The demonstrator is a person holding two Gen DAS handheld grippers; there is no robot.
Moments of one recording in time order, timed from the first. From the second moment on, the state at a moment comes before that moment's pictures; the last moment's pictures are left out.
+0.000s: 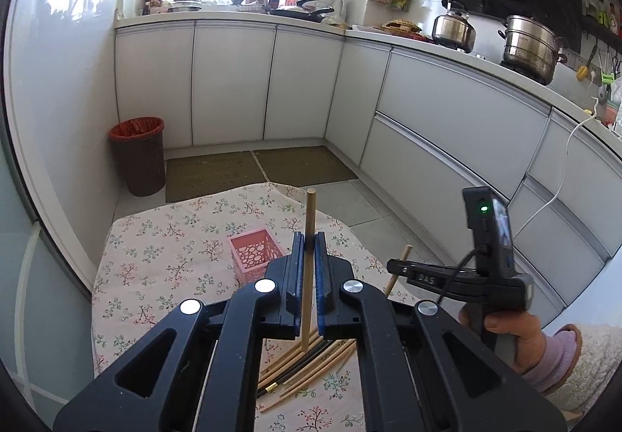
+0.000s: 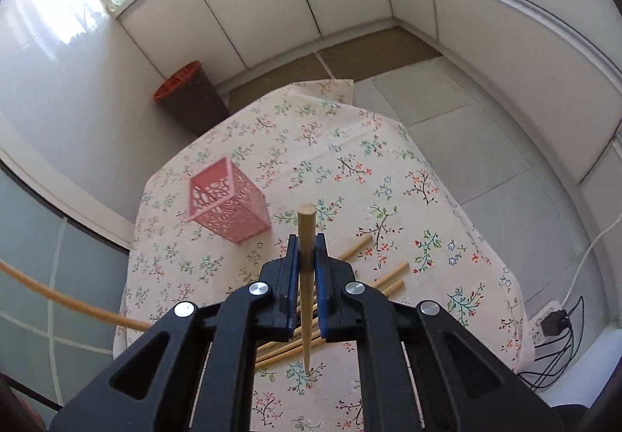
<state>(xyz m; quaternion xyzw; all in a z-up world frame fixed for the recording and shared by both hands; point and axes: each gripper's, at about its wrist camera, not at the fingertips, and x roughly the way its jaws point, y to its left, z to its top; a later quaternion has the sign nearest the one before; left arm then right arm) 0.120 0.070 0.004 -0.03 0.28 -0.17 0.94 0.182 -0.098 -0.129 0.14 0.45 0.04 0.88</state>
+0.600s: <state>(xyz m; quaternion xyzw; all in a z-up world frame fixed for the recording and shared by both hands) 0.209 0.067 0.050 -0.06 0.24 -0.10 0.96 0.236 -0.091 0.016 0.16 0.30 0.10 0.94</state>
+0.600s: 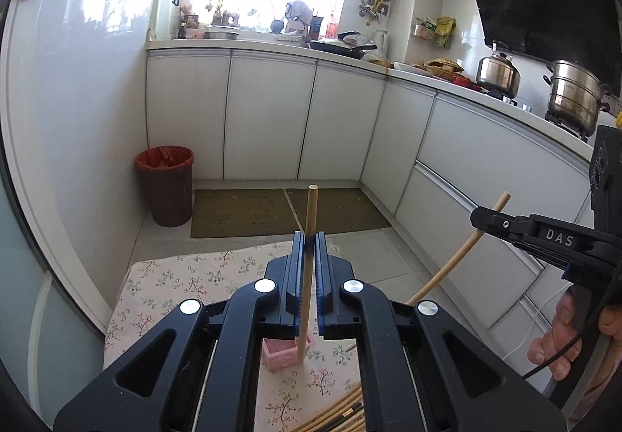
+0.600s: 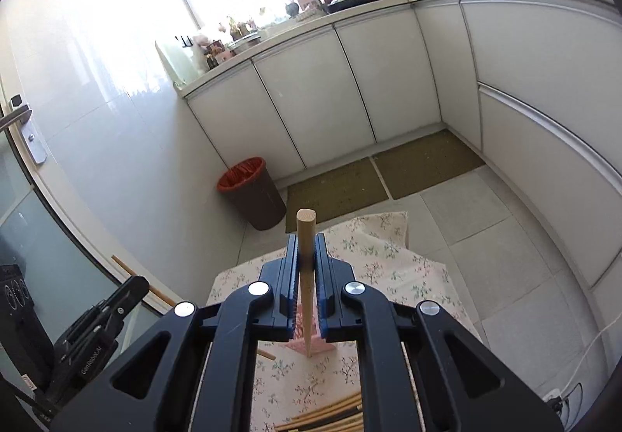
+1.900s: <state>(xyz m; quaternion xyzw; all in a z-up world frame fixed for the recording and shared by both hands) 0.163 0.128 -0.221 -0.08 0.71 0.03 0.70 0.225 -0.104 -0.057 0.19 0.33 0.17 0.91</state>
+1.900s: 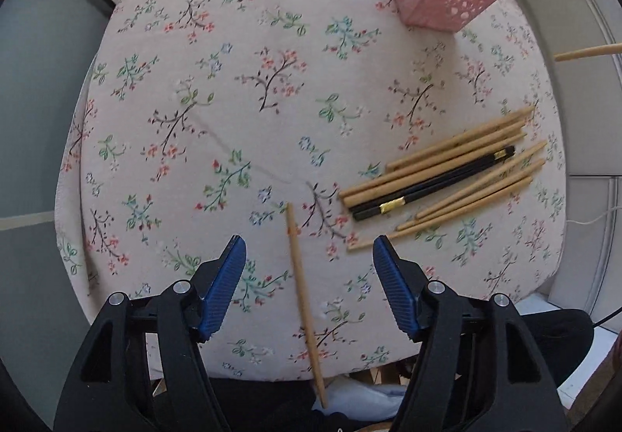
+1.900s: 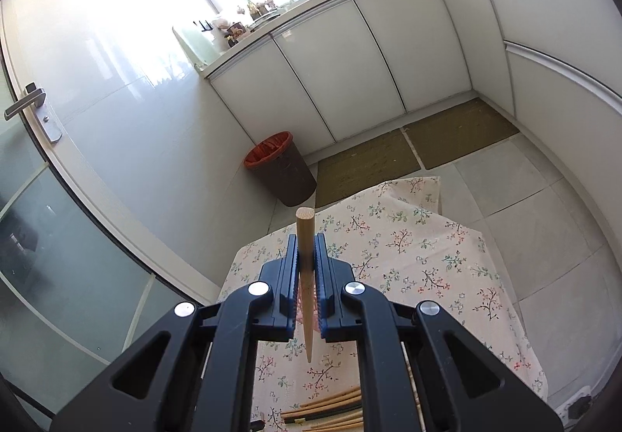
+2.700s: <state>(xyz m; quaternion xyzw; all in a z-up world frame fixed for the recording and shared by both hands) 0.117 0.131 -0.202 -0.11 0.61 0.01 0.79 0.201 -0.115 -0.032 0.18 0.32 0.17 0.91</state>
